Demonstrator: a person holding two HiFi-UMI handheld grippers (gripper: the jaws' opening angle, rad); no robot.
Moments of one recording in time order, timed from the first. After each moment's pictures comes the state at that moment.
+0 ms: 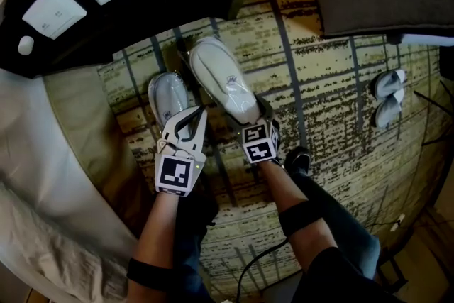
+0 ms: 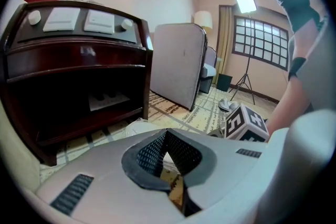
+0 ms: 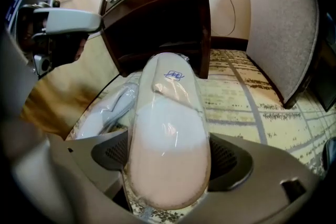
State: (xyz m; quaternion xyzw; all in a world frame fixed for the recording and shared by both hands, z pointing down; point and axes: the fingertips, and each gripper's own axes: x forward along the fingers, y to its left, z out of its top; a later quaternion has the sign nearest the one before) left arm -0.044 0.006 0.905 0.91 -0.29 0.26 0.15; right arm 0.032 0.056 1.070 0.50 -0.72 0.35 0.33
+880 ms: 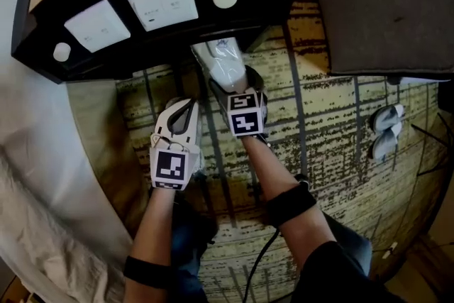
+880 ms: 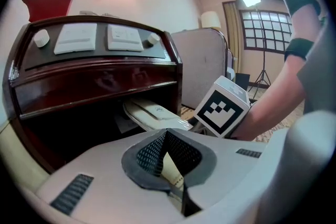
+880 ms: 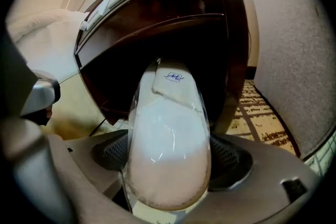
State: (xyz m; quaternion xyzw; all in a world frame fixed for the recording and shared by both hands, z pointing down) left arm -0.085 -0.092 0.876 0.90 -0.35 0.25 0.07; right arm -0.004 -0.150 0.990 0.55 -0.74 0.30 0.24
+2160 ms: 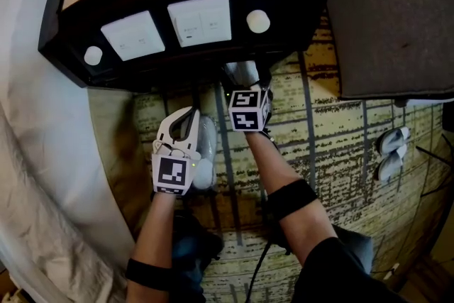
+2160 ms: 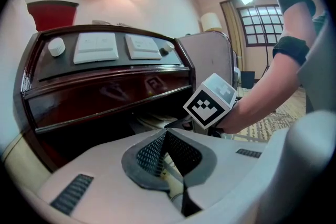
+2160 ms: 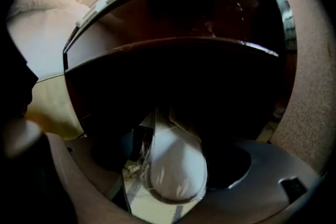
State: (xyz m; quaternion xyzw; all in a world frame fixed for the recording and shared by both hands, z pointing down) left arm -0.129 -0.123 0.860 0.88 -0.40 0.23 0.06; right arm -0.016 -0.234 0.953 0.60 -0.75 0.18 0.22
